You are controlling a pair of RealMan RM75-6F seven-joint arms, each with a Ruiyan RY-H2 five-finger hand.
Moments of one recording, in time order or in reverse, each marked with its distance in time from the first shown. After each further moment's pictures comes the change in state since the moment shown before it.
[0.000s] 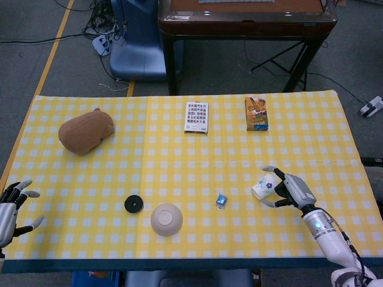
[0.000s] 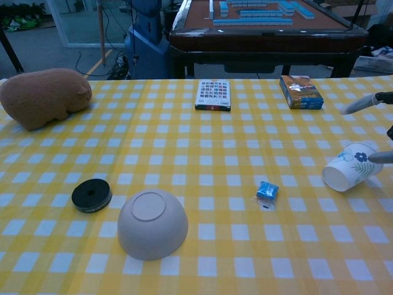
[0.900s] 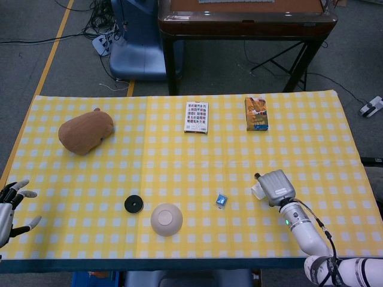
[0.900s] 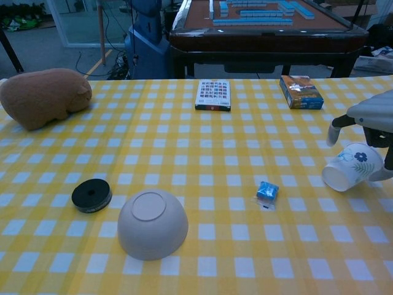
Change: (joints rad) left arm 0.005 0.016 -0.001 -0.004 -0.005 0.002 -0.025; right arm 0.300 -0.053 -0.123 -0.152 0.456 0.106 -1.175
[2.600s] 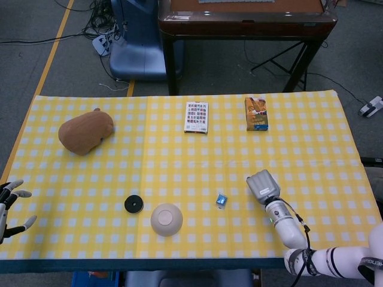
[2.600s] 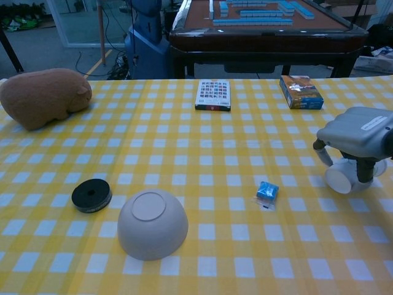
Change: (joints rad) left arm 0.010 0.020 -0.006 0.001 -0.011 0.004 -0.041; right arm 0.114 -0.182 -0.072 0.156 0.090 0.049 -0.177
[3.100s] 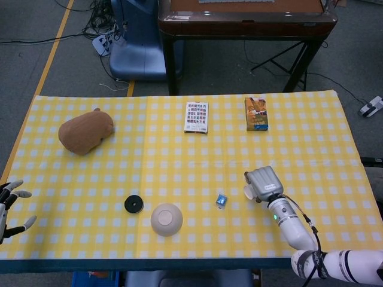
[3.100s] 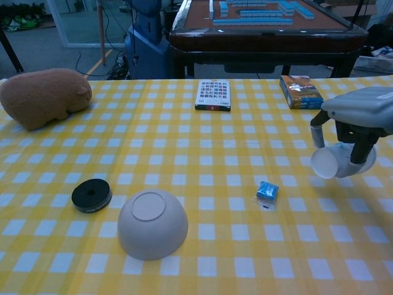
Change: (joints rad) left arm 0.001 0.002 0.000 -0.002 0.000 0.000 -0.004; right arm -0.045 0.117 0.091 -0.137 -0.055 -0.023 0.312
